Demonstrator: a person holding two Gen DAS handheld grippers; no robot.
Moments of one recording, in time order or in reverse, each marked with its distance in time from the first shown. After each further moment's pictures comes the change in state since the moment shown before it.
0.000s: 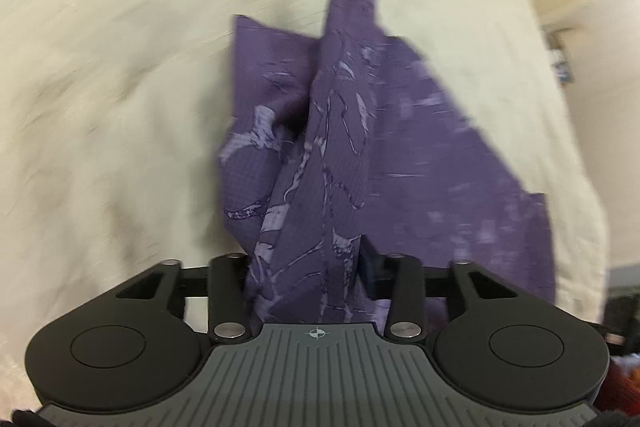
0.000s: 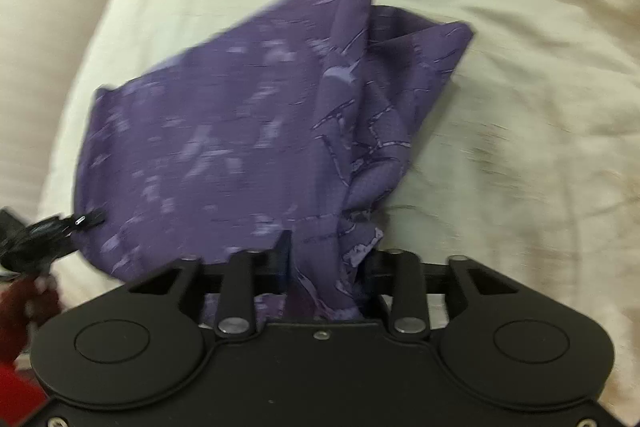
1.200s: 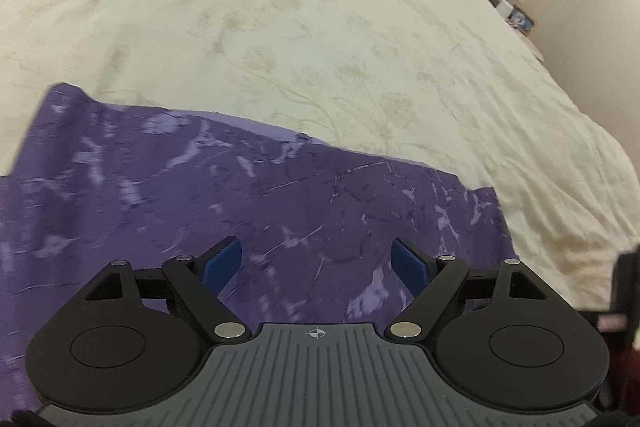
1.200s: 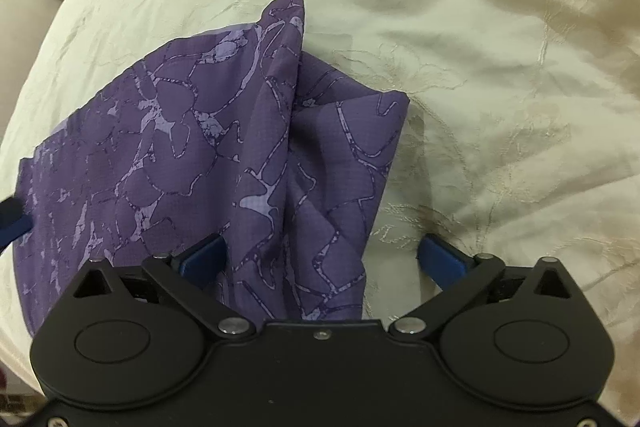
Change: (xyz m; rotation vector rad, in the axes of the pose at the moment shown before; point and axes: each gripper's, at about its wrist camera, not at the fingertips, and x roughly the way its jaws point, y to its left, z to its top) left arm 0.084 -0.201 -0.006 0.361 -0.179 0.056; right arm 0.056 -0.043 0.045 0.059 -0.116 -0.132
